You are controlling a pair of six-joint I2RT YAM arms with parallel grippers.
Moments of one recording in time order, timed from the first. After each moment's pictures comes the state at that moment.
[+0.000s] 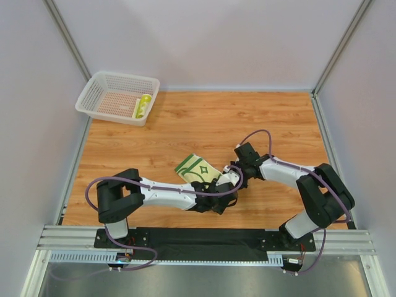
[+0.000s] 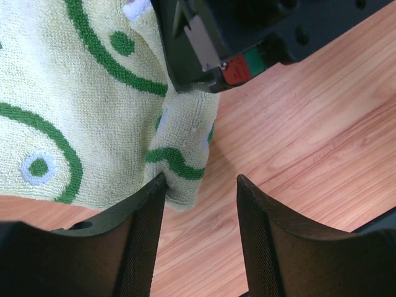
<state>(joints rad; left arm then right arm) -1.31 1.77 1.04 -0.30 -0.37 -0.57 0.55 1.53 0.72 -0.34 -0.31 0.77</state>
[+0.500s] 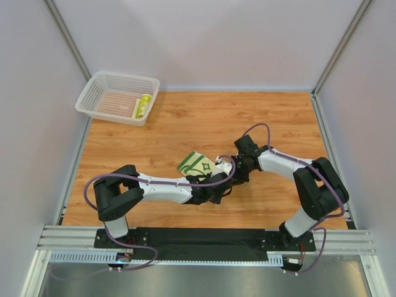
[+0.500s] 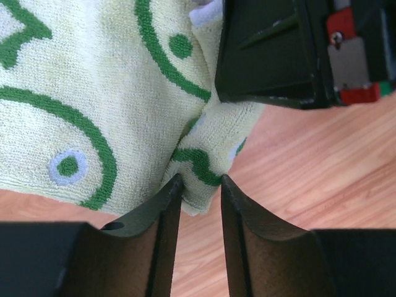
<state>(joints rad) -1.22 1.75 0.97 -0.19 -0.34 -0.62 0.51 1.61 0.85 -0.48 -0.30 0.70</state>
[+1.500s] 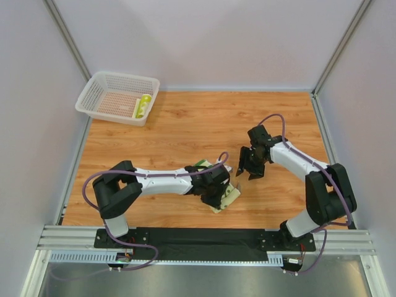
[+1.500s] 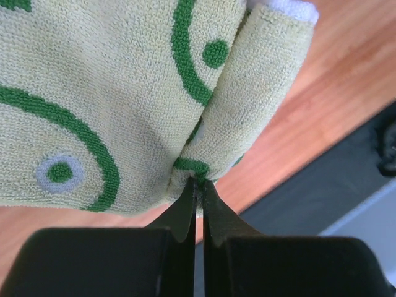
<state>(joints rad) -1.14 1.77 1.08 -0.40 0.10 -0.68 0.37 1.55 0.96 -0.71 -0.17 0.58</state>
